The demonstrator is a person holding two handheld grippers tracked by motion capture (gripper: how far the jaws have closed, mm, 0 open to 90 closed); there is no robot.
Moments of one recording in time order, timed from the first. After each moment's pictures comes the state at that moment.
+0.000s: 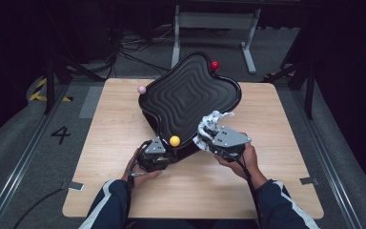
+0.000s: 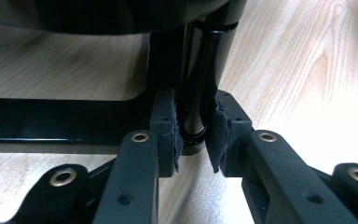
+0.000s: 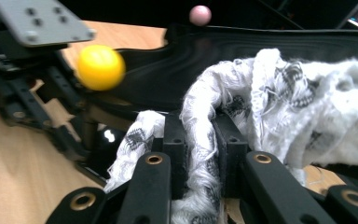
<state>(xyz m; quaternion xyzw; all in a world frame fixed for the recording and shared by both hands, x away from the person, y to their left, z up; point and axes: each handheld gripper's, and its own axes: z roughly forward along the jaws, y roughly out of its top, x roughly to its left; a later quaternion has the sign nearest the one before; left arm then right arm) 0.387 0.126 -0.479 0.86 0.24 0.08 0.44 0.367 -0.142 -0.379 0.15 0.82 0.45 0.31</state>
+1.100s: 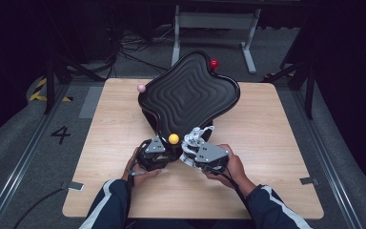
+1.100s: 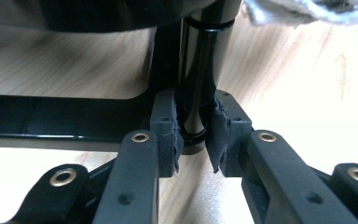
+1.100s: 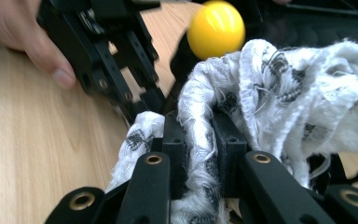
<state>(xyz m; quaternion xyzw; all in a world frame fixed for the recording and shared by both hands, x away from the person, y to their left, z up) 0.389 0.127 -0.479 0.86 0.25 0.10 0.43 0.352 -0.113 -0.413 0.10 0.86 0.42 0.27</state>
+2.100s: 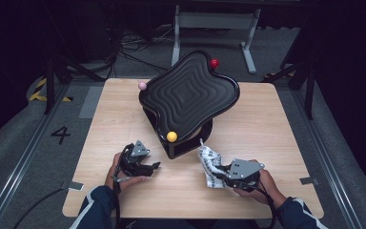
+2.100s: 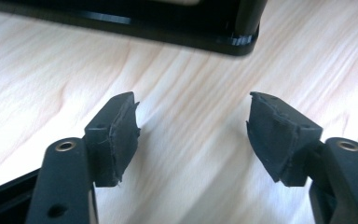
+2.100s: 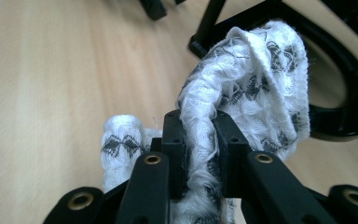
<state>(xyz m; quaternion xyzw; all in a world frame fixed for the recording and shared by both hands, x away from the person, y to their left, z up) 0.365 0.178 -0.478 0.87 0.34 0.13 0.35 0.316 -0.197 -0.435 0.08 0.89 0.40 0.18</state>
